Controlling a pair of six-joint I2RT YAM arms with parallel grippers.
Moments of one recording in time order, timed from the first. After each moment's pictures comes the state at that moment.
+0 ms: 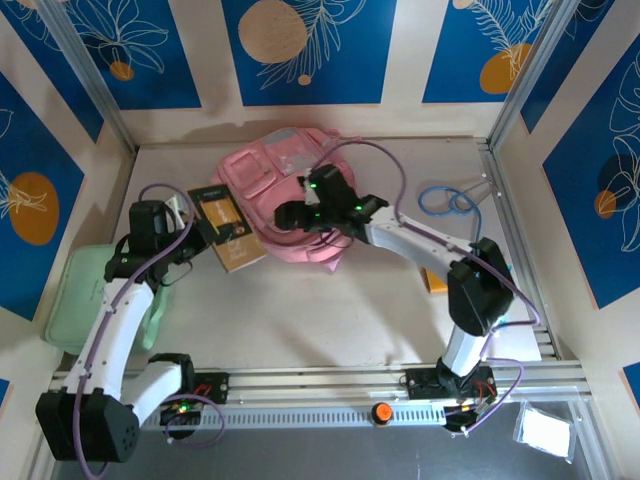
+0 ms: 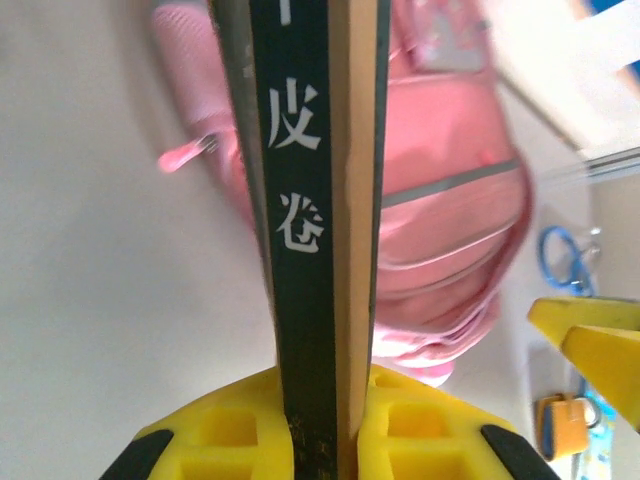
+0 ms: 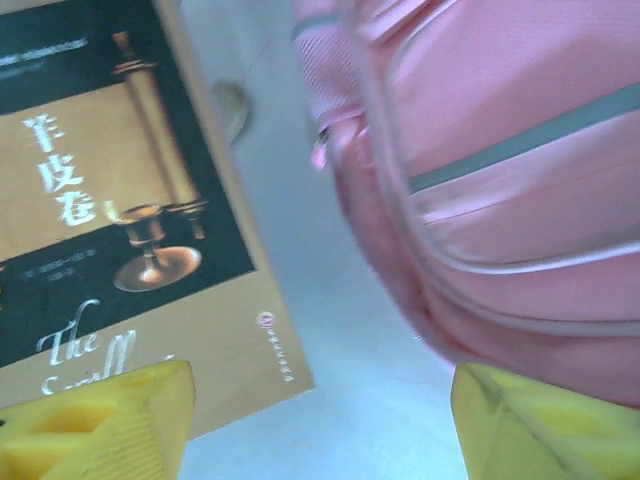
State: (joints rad) left arm -0.04 0.99 0.86 -0.54 0.35 -0.63; right arm 0.72 1.71 1.35 -0.33 -0.25 0.65
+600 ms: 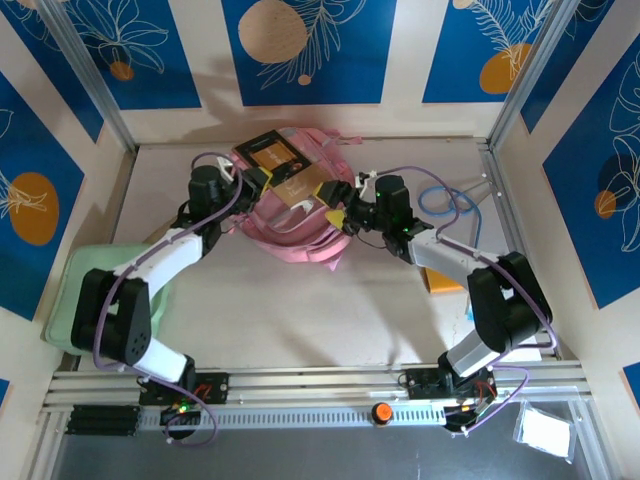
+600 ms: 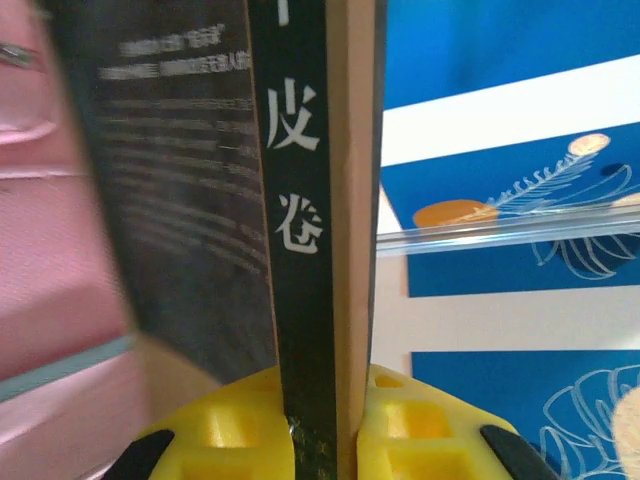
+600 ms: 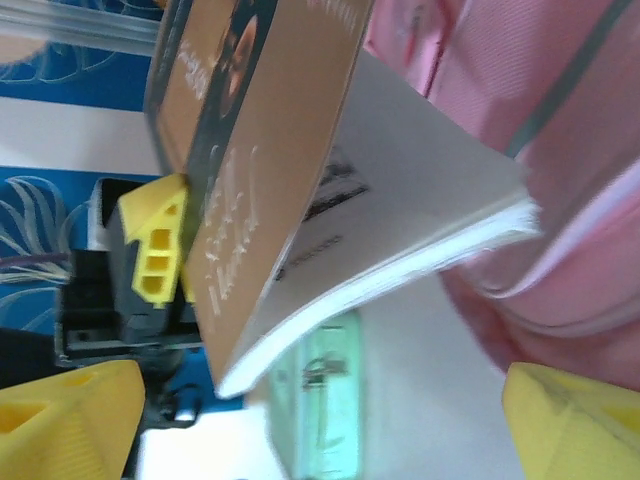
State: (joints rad) left arm -0.30 1.51 0.95 0.36 0.34 -1.25; right arm 0.47 1.56 0.91 0.37 -0.55 1.25
